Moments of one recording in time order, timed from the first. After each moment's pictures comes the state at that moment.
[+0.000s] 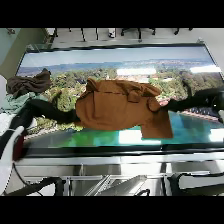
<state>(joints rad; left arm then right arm) 0.02 -1.29 1.06 -2.28 1.21 1.79 -0.37 -1.52 1.20 2.57 -1.39 -2.24</state>
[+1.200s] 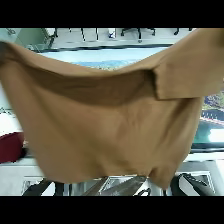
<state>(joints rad) 0.11 -1.00 1.59 -2.16 1.14 1.64 -0.32 -1.06 1.56 2.67 -1.11 -2.12</state>
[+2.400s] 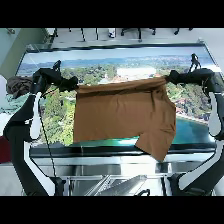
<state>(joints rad) -0.02 -2.04 1.95 -2.00 1.17 1.53 -0.29 -1.91 1.67 2.32 -0.89 -1.93</state>
